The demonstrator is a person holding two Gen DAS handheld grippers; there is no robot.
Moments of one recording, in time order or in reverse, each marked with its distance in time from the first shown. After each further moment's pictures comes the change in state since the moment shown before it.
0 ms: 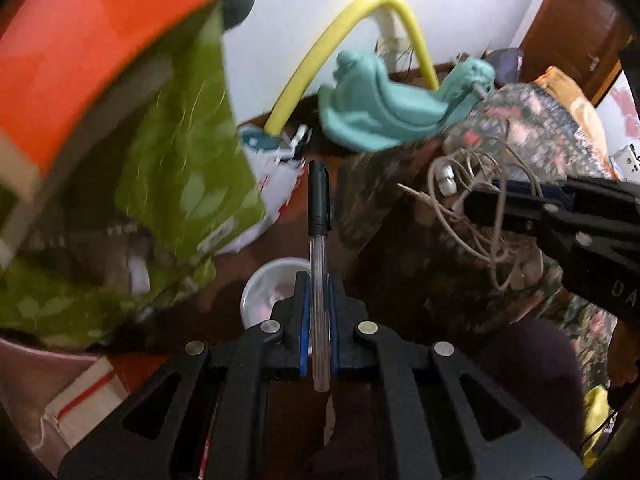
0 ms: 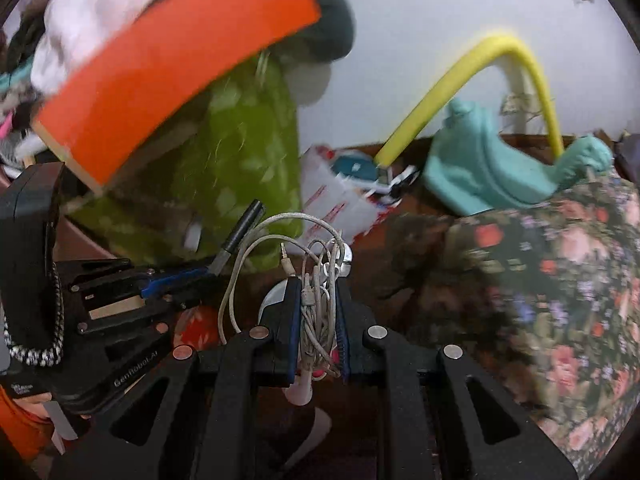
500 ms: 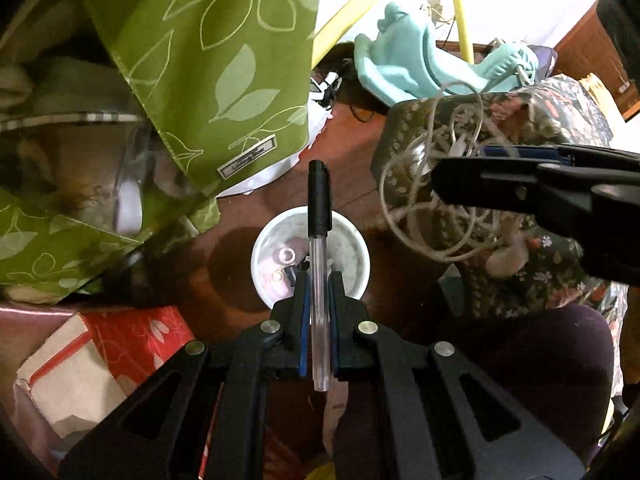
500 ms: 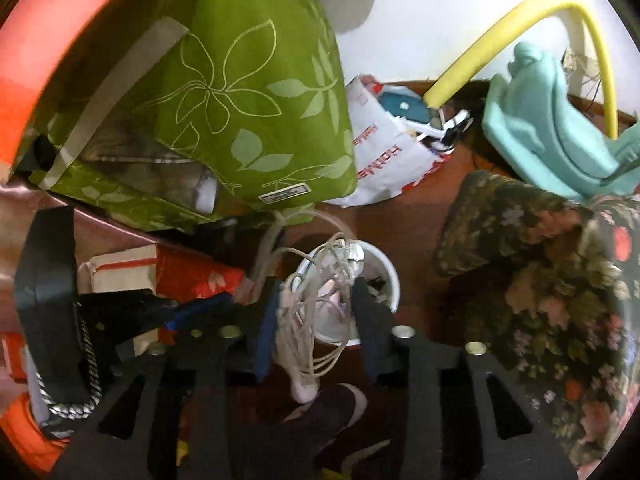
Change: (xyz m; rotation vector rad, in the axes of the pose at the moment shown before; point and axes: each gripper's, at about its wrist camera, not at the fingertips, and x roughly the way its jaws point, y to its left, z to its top) left arm 0.066 0.055 -0.023 -0.134 0.143 -0.019; right arm 0.093 0.028 0.023 0.014 0.223 0.114
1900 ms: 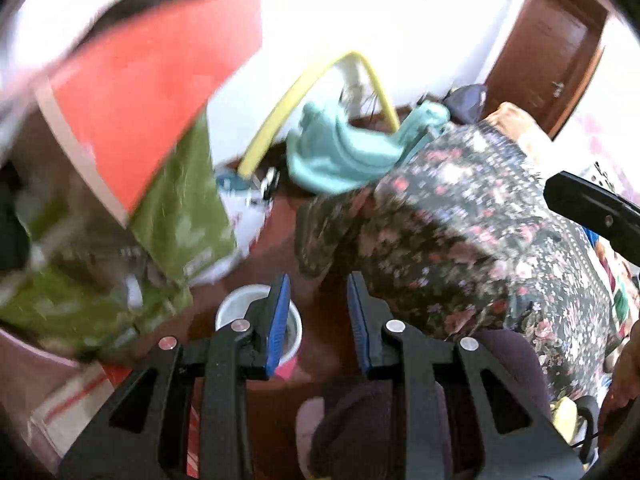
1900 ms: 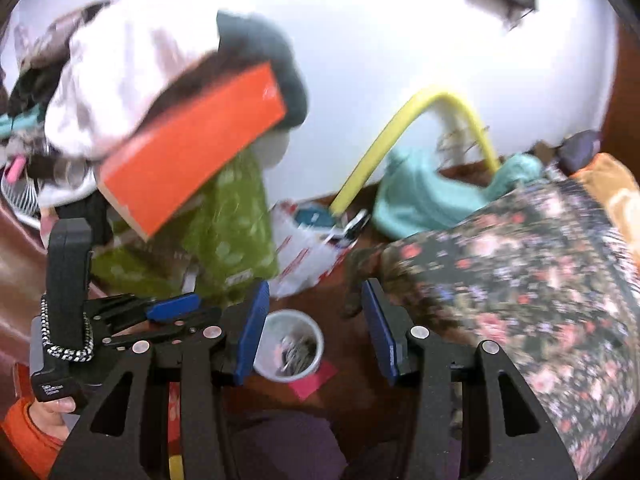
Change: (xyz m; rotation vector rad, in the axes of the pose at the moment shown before) left arm -0.175 -0.089 -0.016 0.181 -0.341 -0.103; right arm -0.231 0.019 -0.113 0.125 -0.532 -0.313
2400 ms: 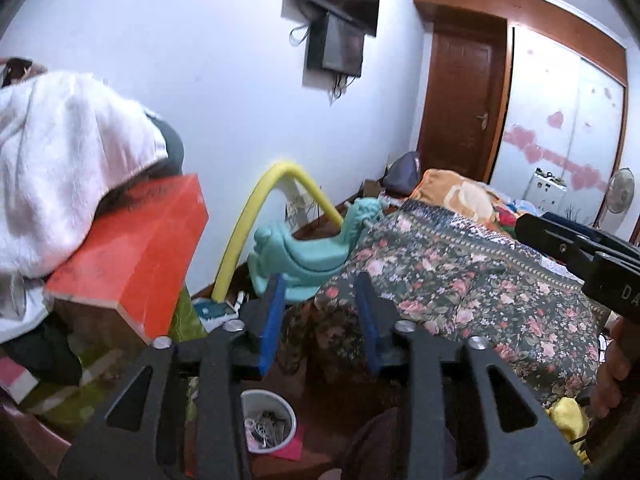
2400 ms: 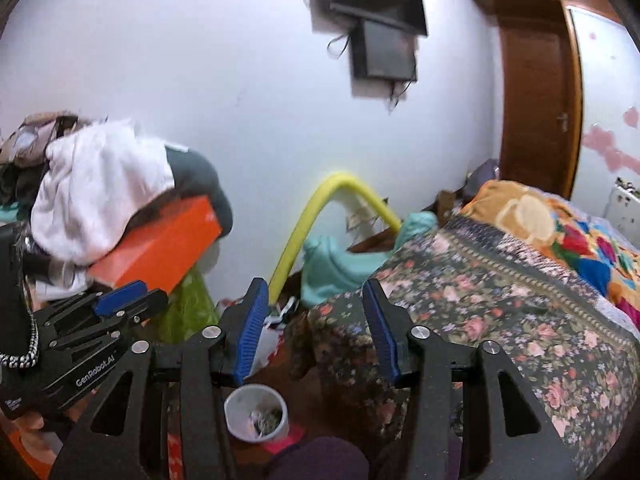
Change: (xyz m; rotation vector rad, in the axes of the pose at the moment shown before) left arm -0.129 -0.045 0.016 0.229 -0.380 -0.121; right arm -0.129 0.013 -0.019 0.174 -0.353 -0.293
